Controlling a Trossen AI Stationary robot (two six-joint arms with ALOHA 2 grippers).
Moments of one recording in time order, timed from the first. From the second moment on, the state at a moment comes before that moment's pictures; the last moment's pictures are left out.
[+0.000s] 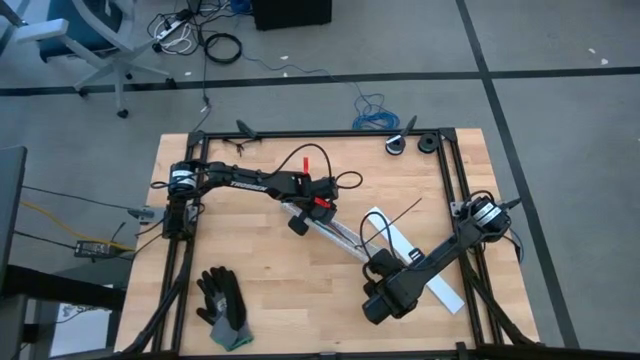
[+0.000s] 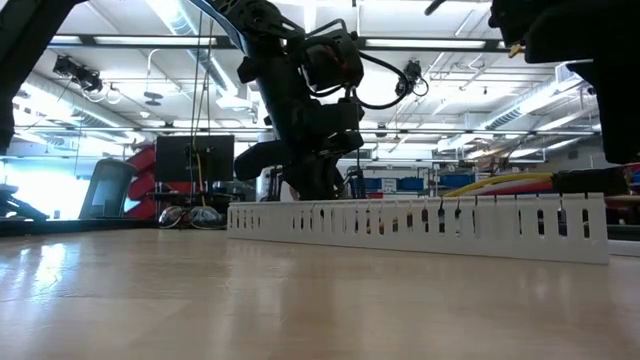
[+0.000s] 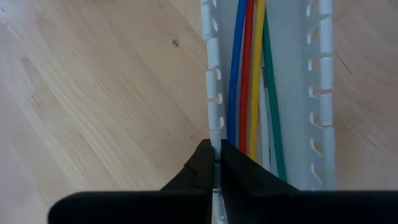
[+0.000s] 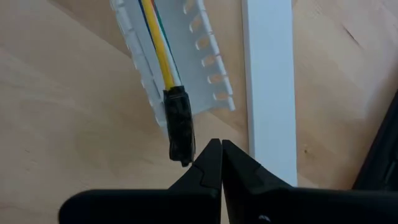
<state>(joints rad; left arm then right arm) 0.11 2.00 1.37 -0.55 -0.02 0.84 0.65 1.99 1.55 -1.46 0.26 1.66</state>
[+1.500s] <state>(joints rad) 0.11 2.01 1.37 -0.48 -0.03 0.78 0.91 1.99 1.55 -1.46 0.26 2.15</state>
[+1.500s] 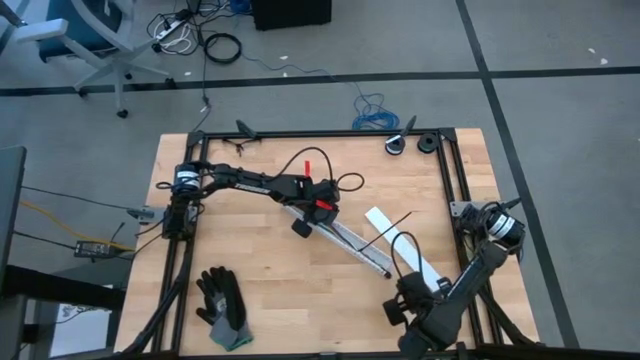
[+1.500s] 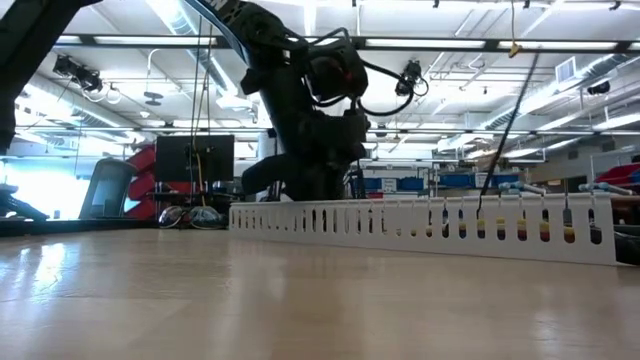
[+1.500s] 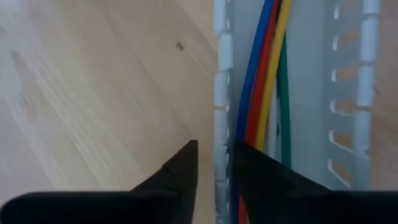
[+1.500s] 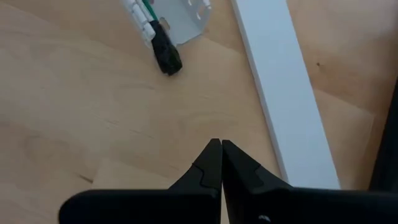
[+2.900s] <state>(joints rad) 0.15 1.85 1.37 -0.34 0.30 0.84 0.62 0.81 0.58 -1.10 0.61 1.52</state>
